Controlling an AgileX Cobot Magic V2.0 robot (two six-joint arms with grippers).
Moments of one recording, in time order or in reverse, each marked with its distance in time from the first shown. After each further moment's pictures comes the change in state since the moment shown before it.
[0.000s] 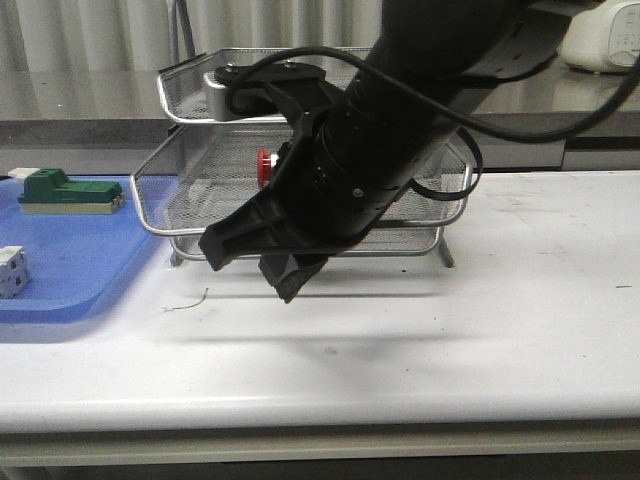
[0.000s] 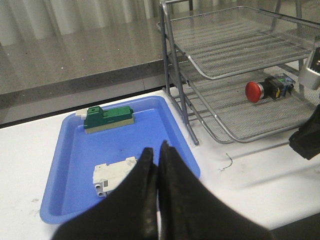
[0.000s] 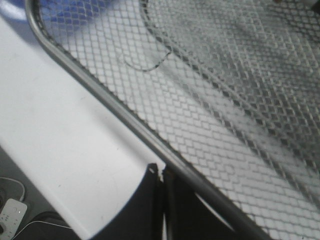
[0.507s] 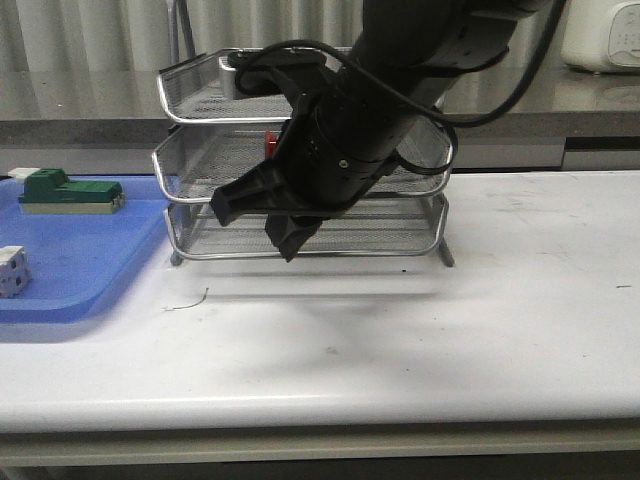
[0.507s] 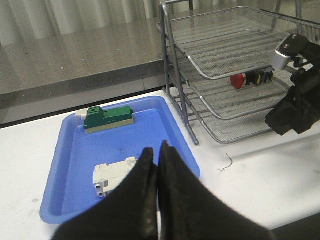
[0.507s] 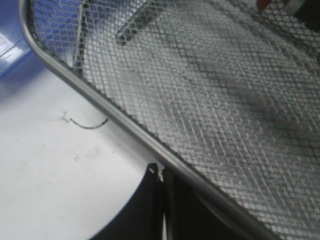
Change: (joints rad) left arm 0.000 0.000 0.000 0.000 0.000 0.000; right arm -0.071 0.110 -0.178 -0.017 0.030 0.000
